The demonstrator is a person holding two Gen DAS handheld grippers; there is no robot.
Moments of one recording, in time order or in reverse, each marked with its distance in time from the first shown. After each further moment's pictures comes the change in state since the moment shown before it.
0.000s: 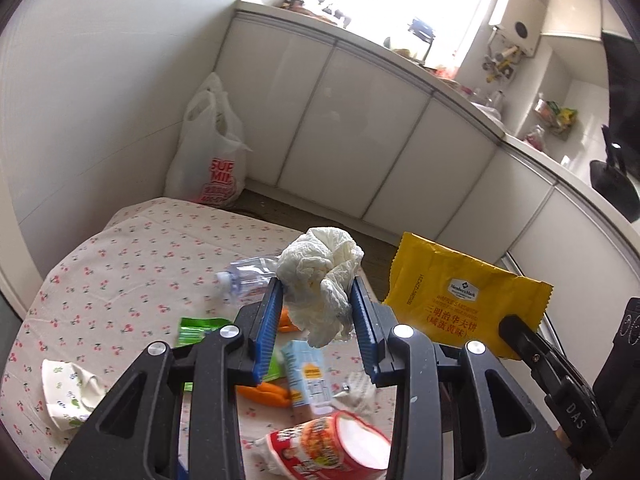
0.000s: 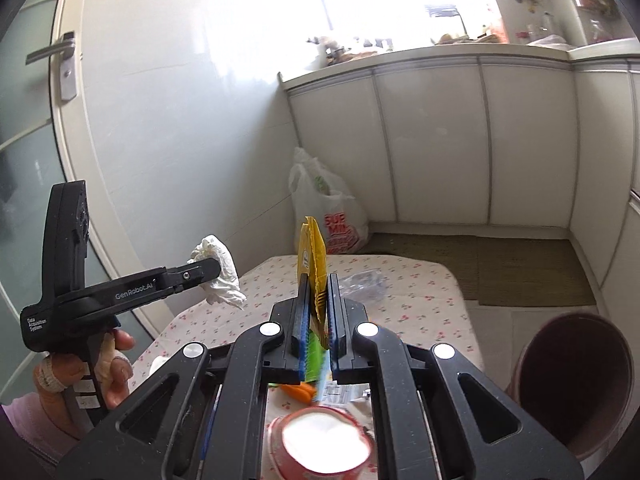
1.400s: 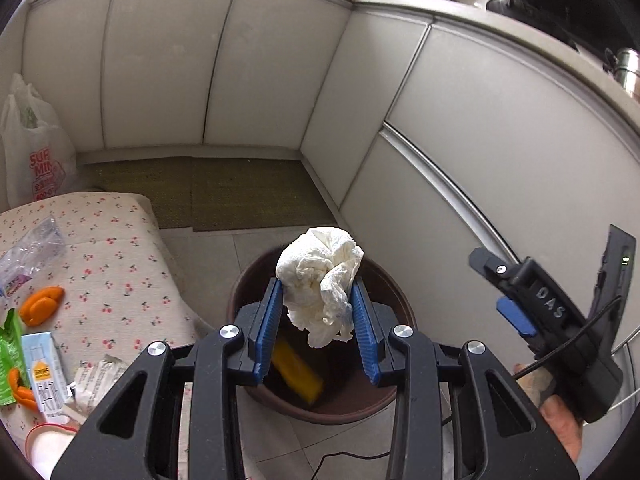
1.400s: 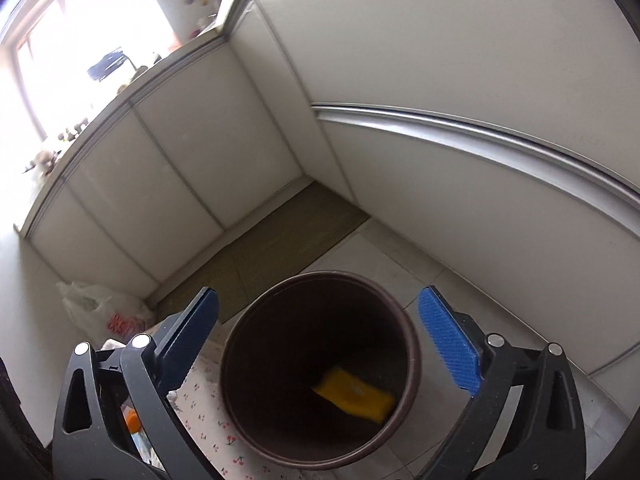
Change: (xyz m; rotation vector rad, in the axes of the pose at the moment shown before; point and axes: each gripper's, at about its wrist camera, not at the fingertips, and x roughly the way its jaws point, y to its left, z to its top) left arm 0.143 -0.280 -0.093 0.321 0.297 -0.287; right arm -0.102 -0.274 -0.060 0.681 -0.080 -0.742
